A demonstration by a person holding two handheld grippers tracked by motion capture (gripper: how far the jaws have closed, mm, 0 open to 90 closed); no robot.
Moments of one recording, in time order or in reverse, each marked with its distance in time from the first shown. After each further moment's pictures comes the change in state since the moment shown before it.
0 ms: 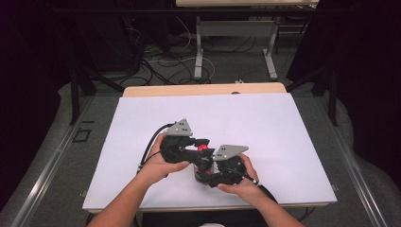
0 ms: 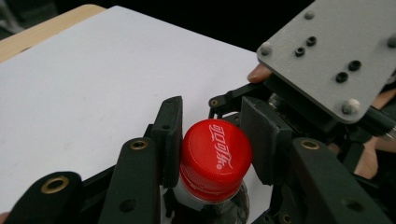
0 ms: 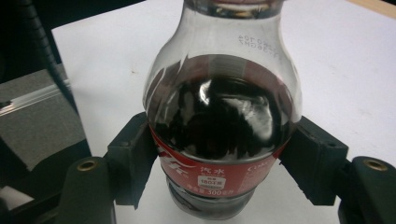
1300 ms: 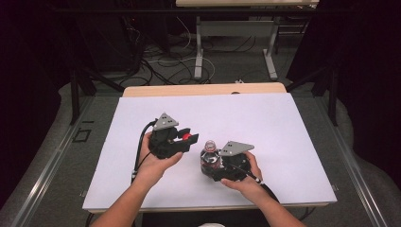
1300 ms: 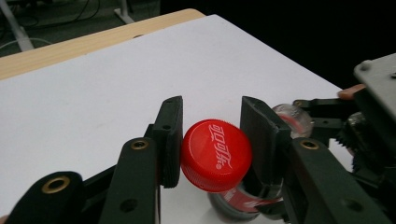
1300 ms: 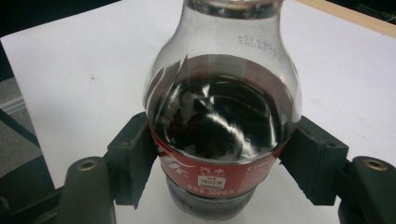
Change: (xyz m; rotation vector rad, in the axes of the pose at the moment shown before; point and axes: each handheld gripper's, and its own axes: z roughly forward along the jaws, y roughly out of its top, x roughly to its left) left arm 0.016 -0.005 -0.025 -0.037 0.301 -0.196; right arm -0.015 -0.006 -0.004 -0.019 -0.114 0.044
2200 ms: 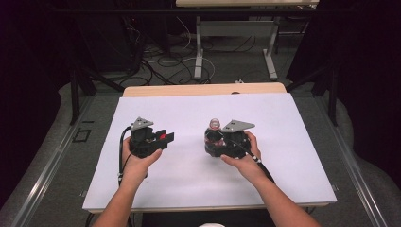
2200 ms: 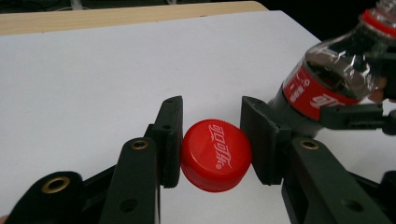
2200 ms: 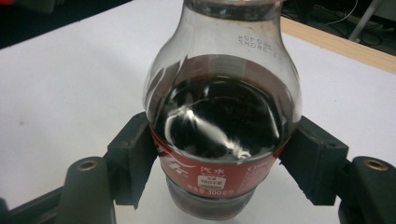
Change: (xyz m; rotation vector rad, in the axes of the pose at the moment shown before) left arm 0.059 -0.039 -0.007 -0.001 0.130 -0.182; right arm -0.046 0.031 0.020 -0.031 -0.114 0.074
